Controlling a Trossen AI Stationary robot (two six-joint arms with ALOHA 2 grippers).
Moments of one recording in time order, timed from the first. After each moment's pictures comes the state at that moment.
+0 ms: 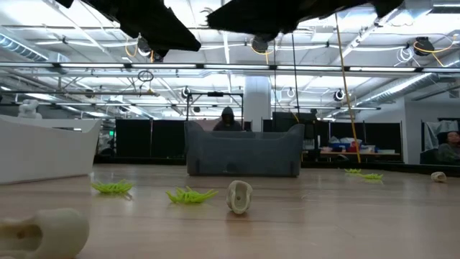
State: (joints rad) left arm -0.28 1.31 0.78 0.03 -0.14 -0.04; right arm 0.33 1.68 1.00 0.46 0.30 -0.15
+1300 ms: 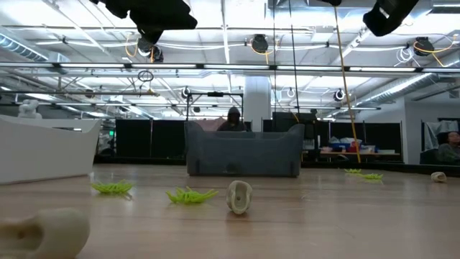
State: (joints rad) left arm -0.39 1.31 0.78 0.10 -0.27 -0.12; right arm 0.48 1.49 1.00 0.13 0.35 -1.06
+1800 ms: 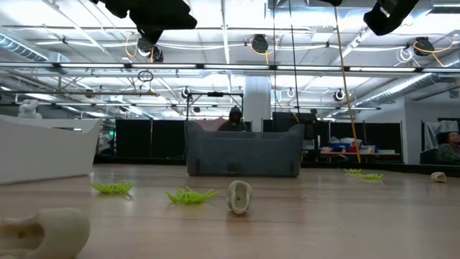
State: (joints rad) left arm -0.39 1.31 0.78 0.10 -0.27 -0.12; right arm 0.48 1.49 1.00 0.13 0.35 -1.03
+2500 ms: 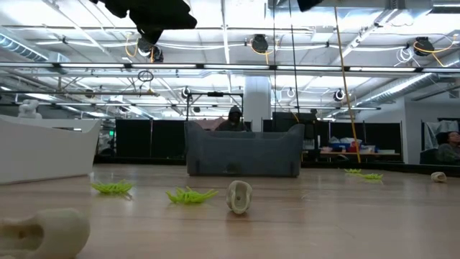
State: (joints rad) left arm -0.40 1.31 0.78 0.10 -0.27 -0.13; right arm 0.48 1.49 1.00 0.13 0.34 -0.09
